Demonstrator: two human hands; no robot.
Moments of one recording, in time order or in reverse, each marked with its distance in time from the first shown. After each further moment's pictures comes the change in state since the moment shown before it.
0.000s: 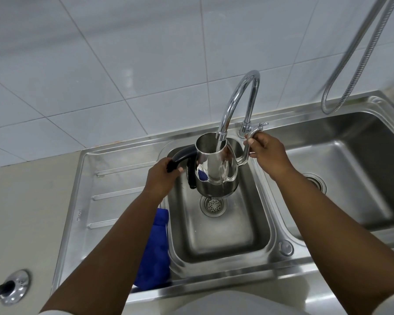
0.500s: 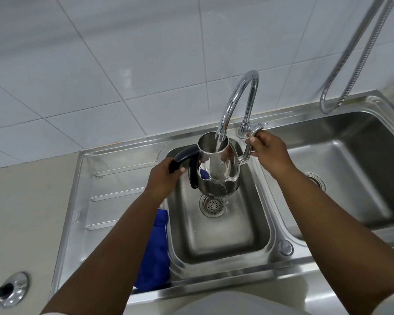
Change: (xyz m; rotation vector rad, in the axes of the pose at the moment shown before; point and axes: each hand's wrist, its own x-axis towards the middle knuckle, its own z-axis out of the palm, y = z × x) left_hand 0.001 0.002 0.004 0.005 -0.035 0.020; right_hand 0.003 0.000 -0.004 -0.020 0.025 -0.003
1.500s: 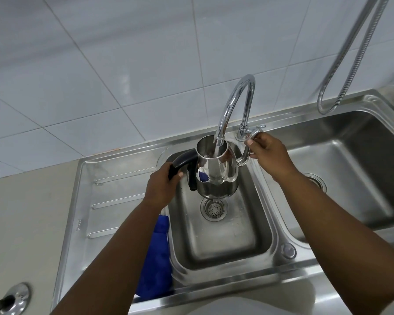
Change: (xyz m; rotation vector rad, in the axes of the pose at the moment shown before) left_hand 0.003 -0.011 0.000 0.133 0.047 0.127; right_hand -0.002 -0.001 -0.003 0.124 -0.021 0.008
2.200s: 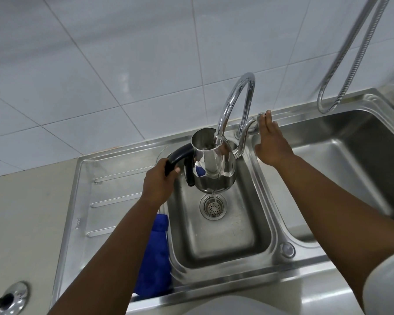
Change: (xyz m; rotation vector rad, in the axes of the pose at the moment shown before) left_hand 0.006 -0.006 -0.001 -0.057 0.071 -0.002; right_hand 0.044 0.014 -0.015 -0.811 -0.127 -0.028
